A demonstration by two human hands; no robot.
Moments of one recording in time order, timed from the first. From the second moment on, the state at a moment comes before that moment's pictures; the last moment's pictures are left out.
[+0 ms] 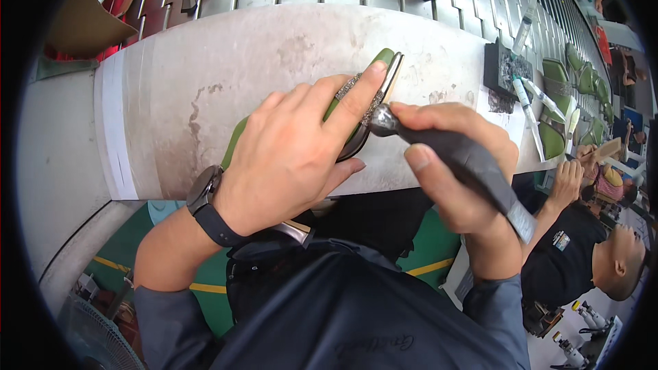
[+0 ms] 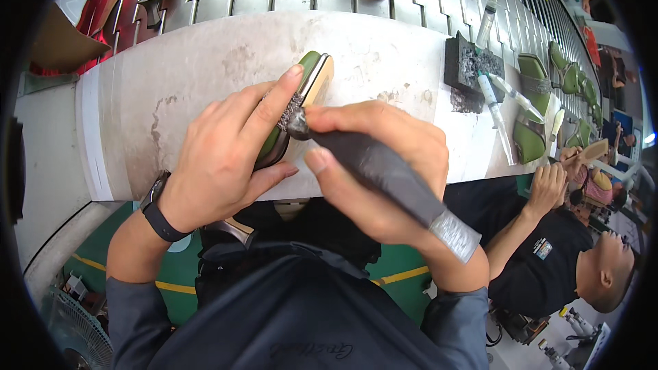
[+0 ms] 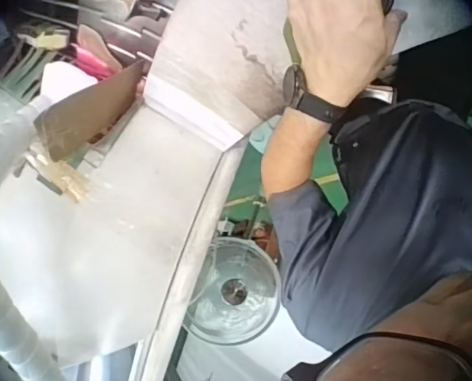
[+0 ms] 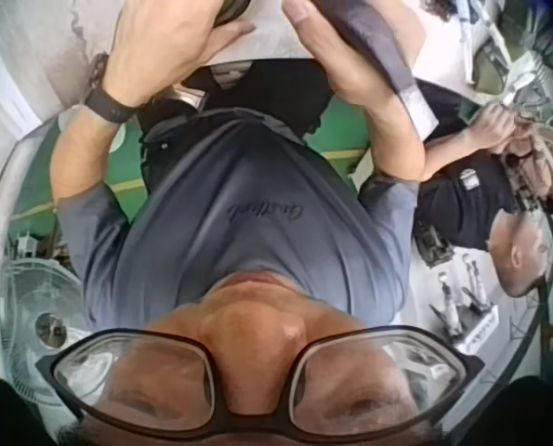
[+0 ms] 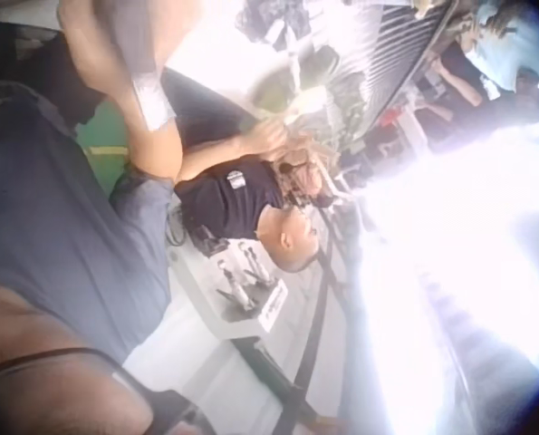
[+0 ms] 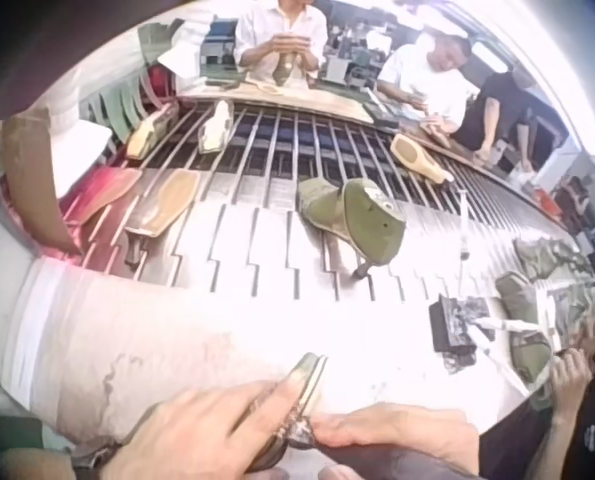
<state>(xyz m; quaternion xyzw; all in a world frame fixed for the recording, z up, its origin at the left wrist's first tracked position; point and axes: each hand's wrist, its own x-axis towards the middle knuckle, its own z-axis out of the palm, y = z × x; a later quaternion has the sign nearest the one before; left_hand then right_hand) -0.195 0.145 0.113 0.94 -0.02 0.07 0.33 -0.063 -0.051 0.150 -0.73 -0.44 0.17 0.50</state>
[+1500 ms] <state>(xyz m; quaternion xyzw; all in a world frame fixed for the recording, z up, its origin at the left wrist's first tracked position) -0.222 0.185 0.080 0.88 -0.04 0.14 0.45 -0.172 -0.031 0.098 -0.68 -0.51 0.07 0.53</state>
